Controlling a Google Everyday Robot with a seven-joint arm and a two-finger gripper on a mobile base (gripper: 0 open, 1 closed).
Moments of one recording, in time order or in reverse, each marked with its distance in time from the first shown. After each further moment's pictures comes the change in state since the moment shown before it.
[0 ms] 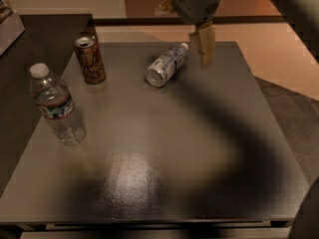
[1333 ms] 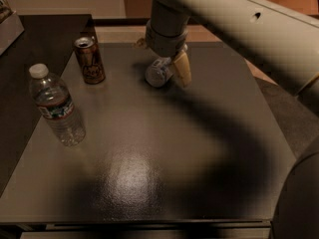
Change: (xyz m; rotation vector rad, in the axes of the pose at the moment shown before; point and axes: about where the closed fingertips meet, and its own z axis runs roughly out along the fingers) arm -0.027 -0.015 0.101 -0.049 0.067 -0.253
